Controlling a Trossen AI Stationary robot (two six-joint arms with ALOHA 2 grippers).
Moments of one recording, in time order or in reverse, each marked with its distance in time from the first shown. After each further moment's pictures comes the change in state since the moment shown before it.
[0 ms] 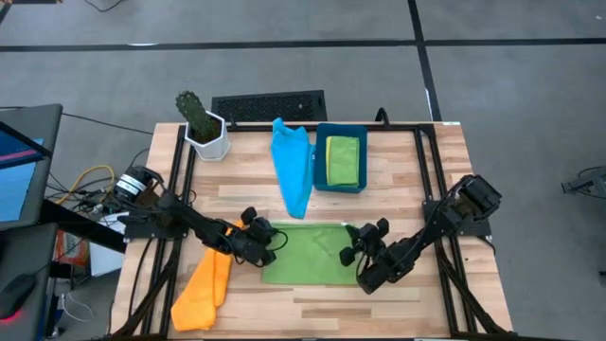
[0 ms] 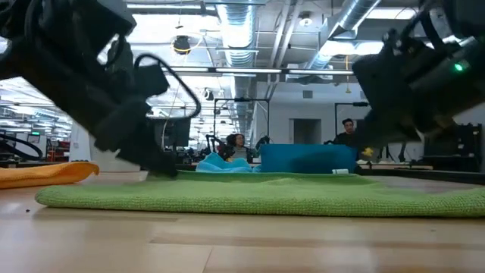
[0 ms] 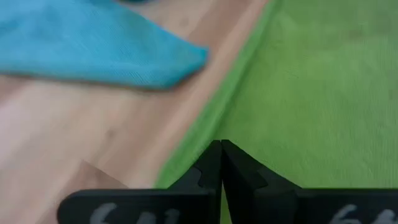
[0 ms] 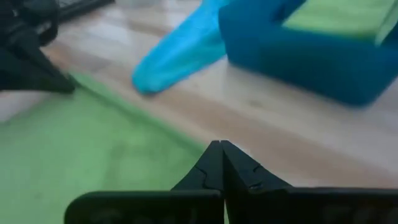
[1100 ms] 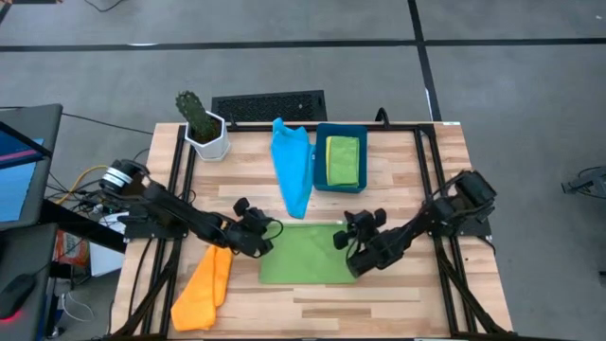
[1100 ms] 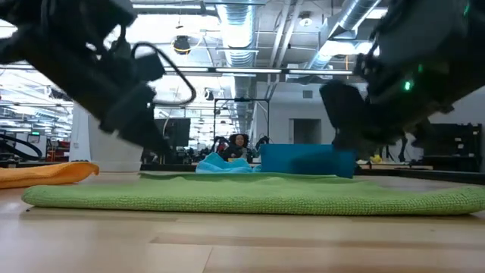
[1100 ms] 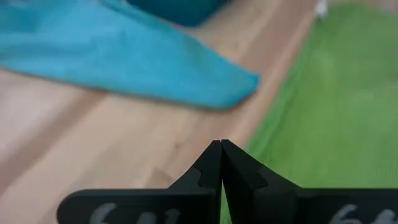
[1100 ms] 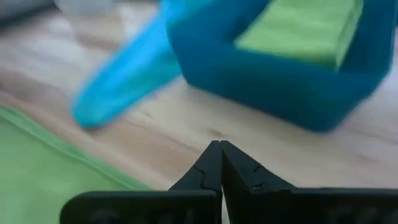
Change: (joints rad) left arm 0.036 -0.141 -0.016 -0.157 -0.081 -0.024; right arm -0.128 0.006 0.002 0.025 0.011 -0.004
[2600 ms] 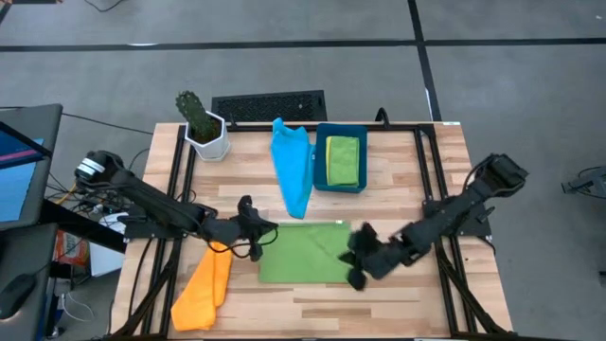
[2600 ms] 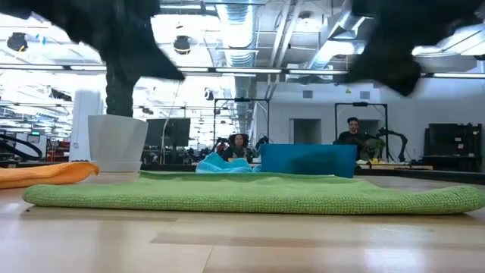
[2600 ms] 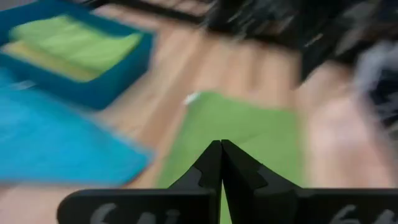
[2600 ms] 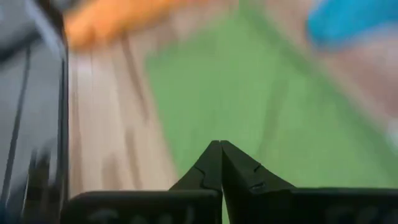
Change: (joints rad) left arm -0.033 -0.290 0.007 0.117 0.203 0.201; right arm 0.101 -0.318 0.002 0.204 -0.697 -0.565
